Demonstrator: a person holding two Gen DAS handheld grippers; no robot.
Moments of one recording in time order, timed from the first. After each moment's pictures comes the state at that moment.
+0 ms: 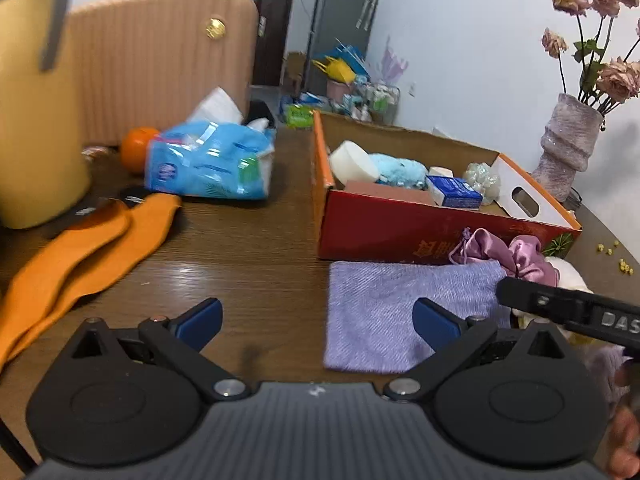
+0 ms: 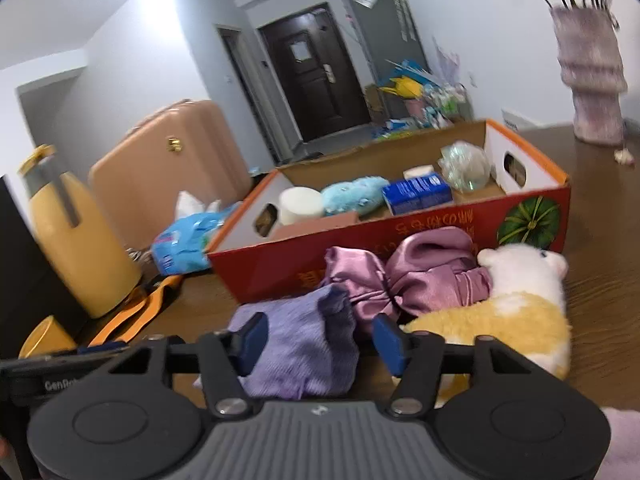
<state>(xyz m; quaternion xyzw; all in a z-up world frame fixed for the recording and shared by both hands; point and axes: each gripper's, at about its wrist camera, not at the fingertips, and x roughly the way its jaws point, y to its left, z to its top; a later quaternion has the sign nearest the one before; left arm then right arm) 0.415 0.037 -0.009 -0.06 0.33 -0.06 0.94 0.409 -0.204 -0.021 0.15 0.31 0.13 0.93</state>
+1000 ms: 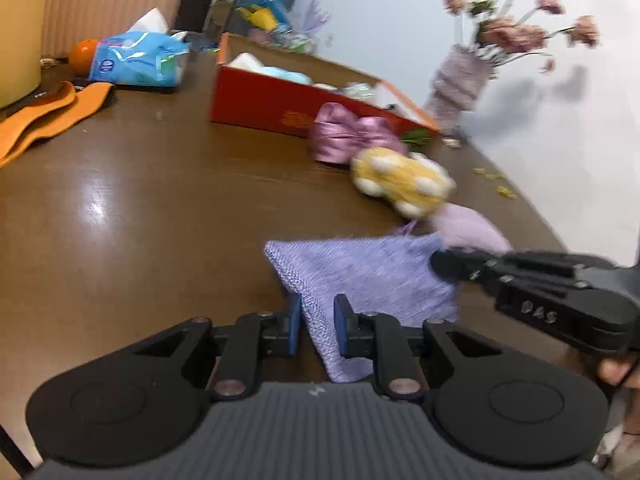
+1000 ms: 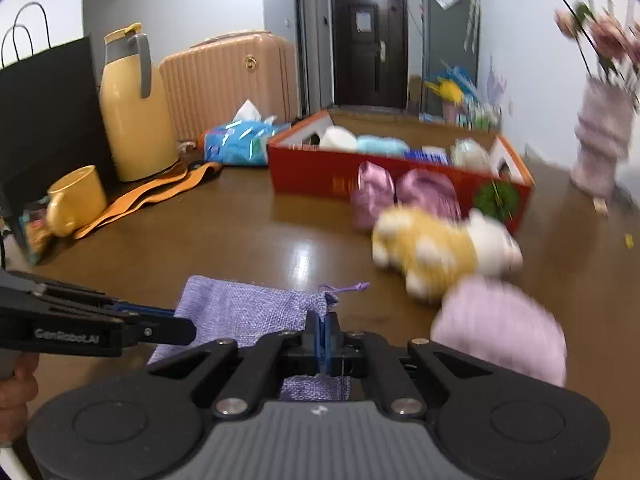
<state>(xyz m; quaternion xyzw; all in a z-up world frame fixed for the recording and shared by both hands) 0.264 0.016 -0.015 -0.11 0.39 -0.21 0.89 0.263 -0.203 0.000 -0.02 0.35 0.17 0.92</state>
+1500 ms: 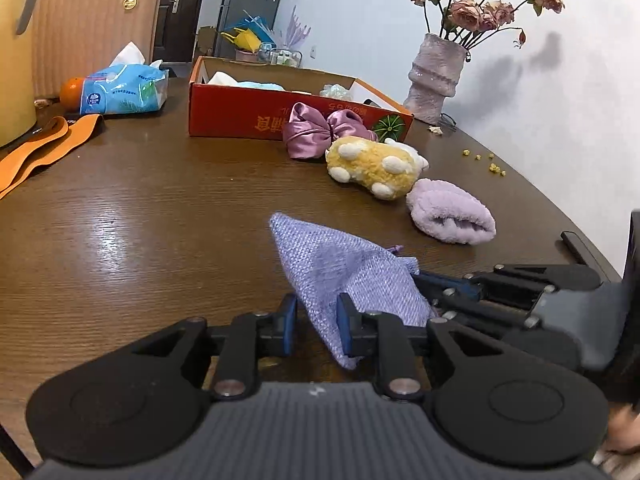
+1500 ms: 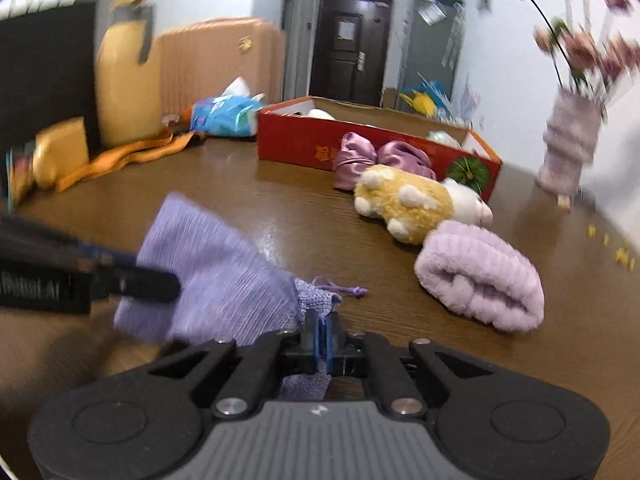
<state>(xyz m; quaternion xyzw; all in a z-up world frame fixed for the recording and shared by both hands) 0.235 -0.009 -0.016 -0.05 0.36 -0.20 0.91 0.218 -0.184 -0.043 -0.11 0.31 0.11 0.94</state>
